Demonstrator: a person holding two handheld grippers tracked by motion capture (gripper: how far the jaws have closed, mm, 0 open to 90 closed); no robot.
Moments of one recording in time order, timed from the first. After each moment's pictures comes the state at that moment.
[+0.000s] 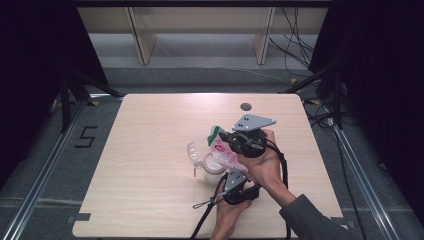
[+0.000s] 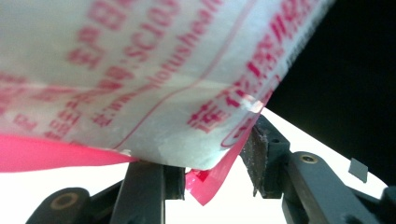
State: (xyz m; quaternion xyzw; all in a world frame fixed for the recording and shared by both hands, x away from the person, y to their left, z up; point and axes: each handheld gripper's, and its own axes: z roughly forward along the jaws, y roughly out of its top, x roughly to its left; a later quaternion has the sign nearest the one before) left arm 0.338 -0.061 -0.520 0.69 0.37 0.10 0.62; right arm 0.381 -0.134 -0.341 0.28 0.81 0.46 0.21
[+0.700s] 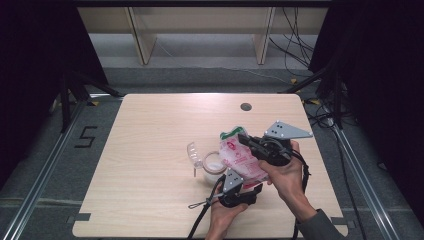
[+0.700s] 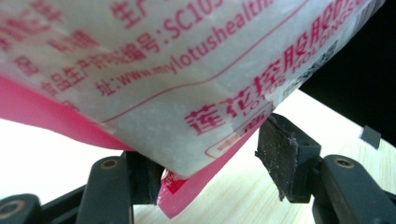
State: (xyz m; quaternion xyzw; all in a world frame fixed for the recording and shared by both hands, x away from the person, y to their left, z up) left arm 0.332 -0.048 -0.520 0.73 0.37 0.10 0.57; right arm 0.363 -0.186 -0.352 0.32 0.75 0.55 0.18
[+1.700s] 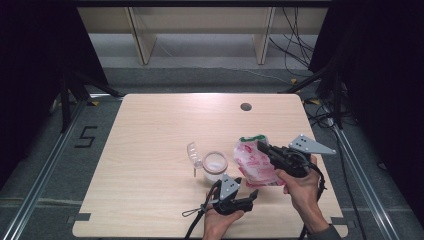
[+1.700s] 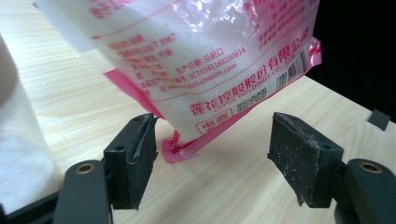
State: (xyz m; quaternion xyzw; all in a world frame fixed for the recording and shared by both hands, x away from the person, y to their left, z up) left arm 0.309 -0.034 -0.505 0.73 0.37 0.13 0.56; right arm 0.351 -0.240 -0.390 0.36 0.70 0.58 0.19
